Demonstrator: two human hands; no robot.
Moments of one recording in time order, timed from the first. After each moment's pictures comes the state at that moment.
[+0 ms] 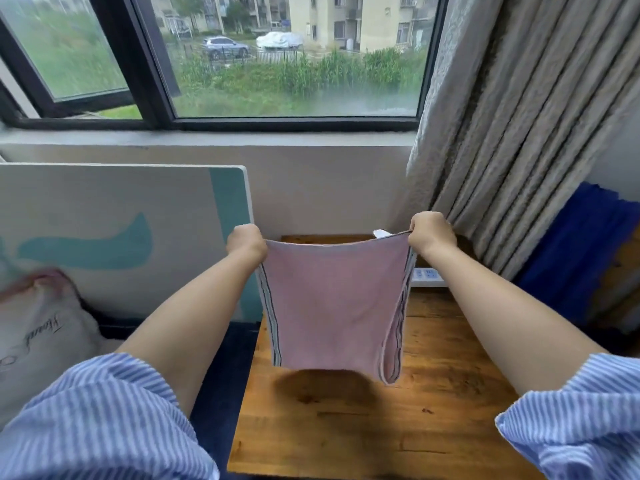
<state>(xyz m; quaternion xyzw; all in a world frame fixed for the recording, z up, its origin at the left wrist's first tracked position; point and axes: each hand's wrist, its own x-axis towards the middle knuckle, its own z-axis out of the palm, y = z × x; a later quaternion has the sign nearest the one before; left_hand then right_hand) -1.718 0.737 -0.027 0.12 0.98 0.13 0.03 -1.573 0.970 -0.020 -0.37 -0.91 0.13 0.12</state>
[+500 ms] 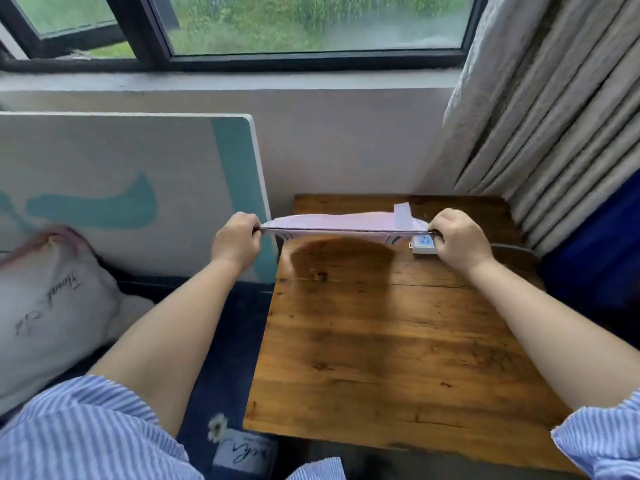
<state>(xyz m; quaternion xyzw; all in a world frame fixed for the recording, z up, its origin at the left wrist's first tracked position) -1.745 0.699 -0.093 0.22 0.95 0.19 -0.05 -1.565 0.990 -0.101 -0.13 -0.96 0.11 0.22</state>
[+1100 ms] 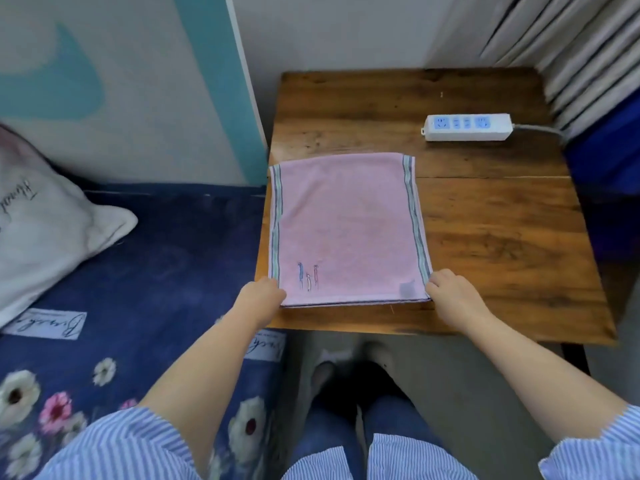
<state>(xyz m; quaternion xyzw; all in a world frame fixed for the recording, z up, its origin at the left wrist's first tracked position) -1.606 0.615 -0.276 0.43 0.82 -0.25 0.26 -1.425 0.883 -0.272 -0.06 -0.98 -0.02 -0.19</state>
